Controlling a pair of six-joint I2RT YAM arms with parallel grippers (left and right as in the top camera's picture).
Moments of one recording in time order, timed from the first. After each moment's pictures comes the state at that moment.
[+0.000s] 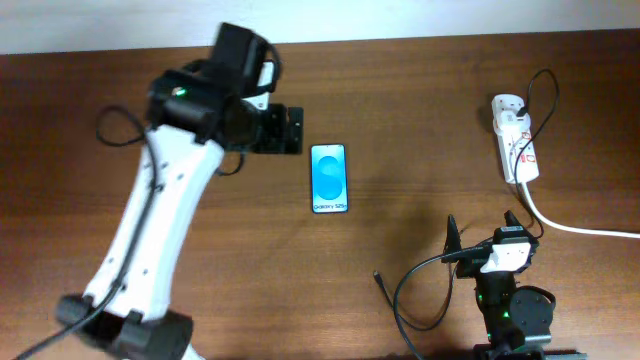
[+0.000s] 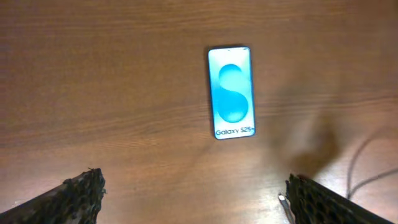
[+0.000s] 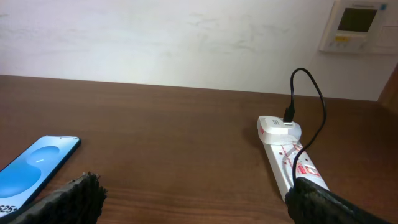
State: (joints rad) left arm -0.39 1.78 2.01 -1.39 0.01 -0.30; right arm 0.02 0.01 0.01 -0.08 0.00 -0.05
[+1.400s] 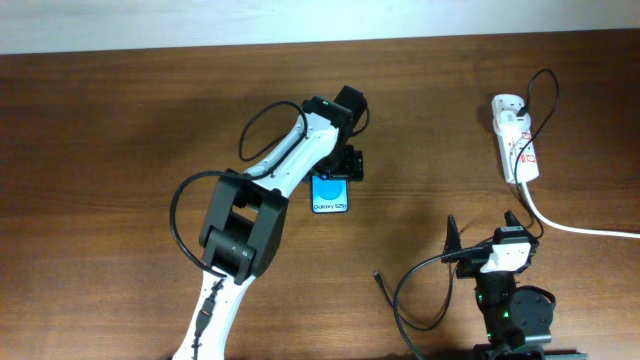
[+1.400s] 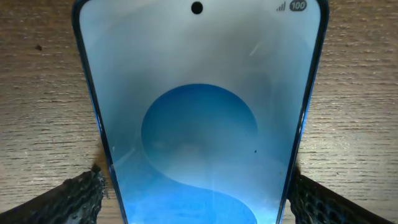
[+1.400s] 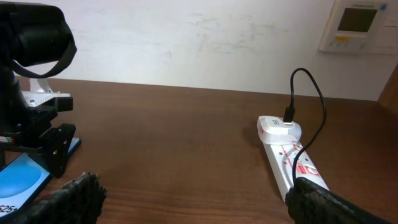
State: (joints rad) left arm -0.56 2.42 2.03 -1.13 -0.01 -0.52; right arm 0.02 0.01 0.01 -0.08 0.00 -0.05
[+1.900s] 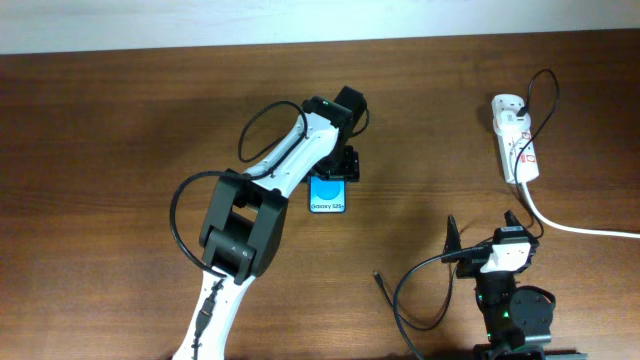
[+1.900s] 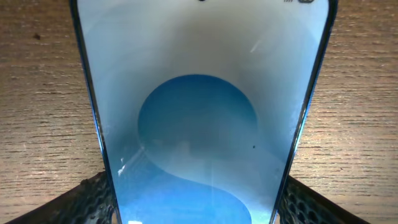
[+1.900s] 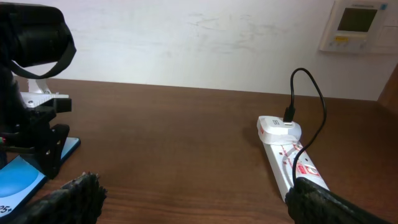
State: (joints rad) left arm -0.56 2.42 2.03 -1.15 -0.01 -0.52; right arm 0.02 0.01 0.01 -0.08 0.00 -0.05
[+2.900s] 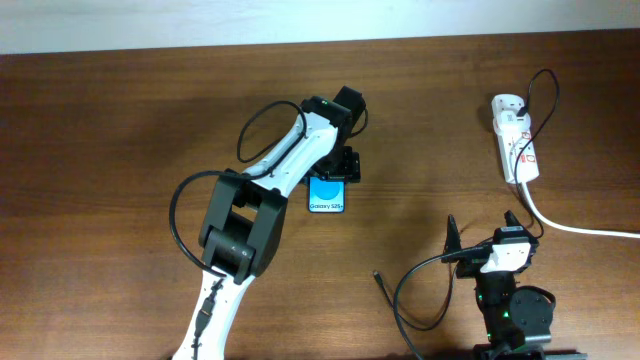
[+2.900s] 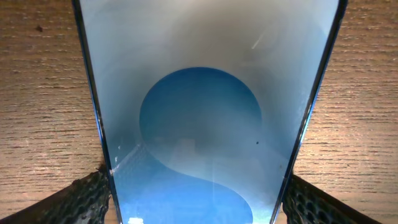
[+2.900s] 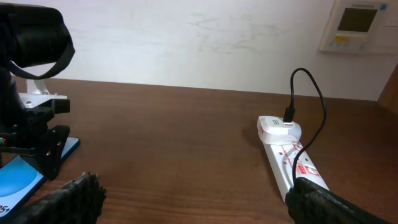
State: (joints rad) left arm -0.56 2.42 2.03 -1.16 0.00 -0.52; right arm 0.02 0.01 0.01 -0.08 0.00 -0.05
